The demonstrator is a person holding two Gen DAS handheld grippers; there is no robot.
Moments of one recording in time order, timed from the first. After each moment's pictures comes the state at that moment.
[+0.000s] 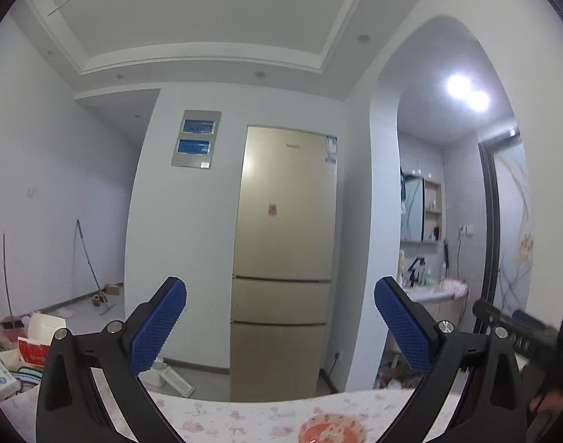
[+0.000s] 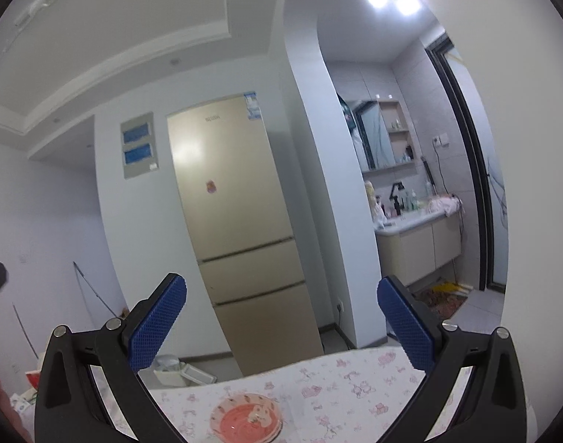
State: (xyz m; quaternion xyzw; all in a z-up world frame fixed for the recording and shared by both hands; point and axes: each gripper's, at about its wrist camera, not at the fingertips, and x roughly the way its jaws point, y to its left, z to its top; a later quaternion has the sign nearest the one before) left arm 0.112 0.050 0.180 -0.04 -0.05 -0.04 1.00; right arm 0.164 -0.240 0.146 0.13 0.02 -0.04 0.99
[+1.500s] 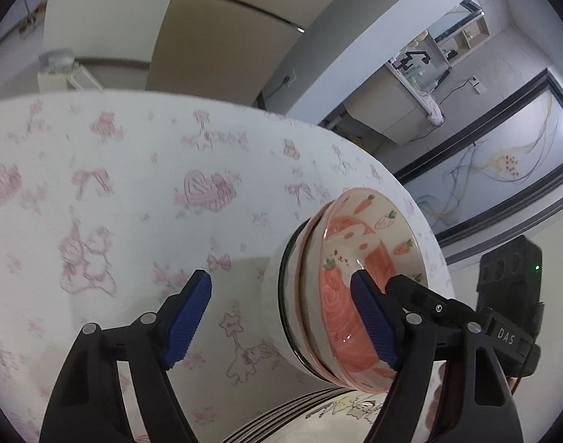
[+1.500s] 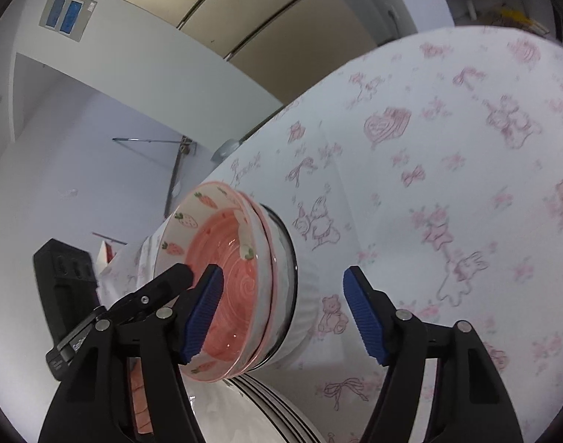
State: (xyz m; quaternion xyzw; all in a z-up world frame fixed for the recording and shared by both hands) left arm 0.417 0.020 -0.103 -0.21 0.52 -0.20 0.80; right arm 0.376 -0.244 -0.111 0.31 0.49 0.18 0.79
